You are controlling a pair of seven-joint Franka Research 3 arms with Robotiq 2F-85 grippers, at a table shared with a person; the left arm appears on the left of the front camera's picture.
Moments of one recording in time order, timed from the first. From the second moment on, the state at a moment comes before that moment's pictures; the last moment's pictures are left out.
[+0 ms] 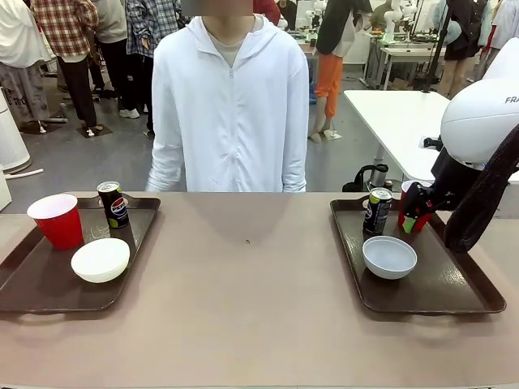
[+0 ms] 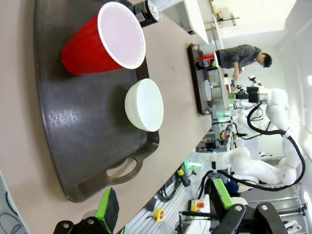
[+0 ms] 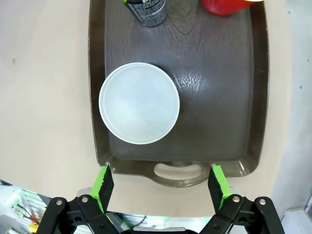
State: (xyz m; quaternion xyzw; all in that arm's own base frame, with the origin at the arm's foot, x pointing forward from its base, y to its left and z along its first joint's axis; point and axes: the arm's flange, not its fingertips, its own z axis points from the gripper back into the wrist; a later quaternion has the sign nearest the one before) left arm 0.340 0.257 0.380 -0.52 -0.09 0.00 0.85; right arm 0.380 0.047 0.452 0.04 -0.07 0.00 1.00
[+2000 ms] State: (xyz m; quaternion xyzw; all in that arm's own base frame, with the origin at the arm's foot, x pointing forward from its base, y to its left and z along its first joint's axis) left arm 0.339 0.257 0.380 -0.52 -0.09 0.00 0.85; right arm 0.380 -0.173 0.373 0.55 0.01 -0.07 0.83
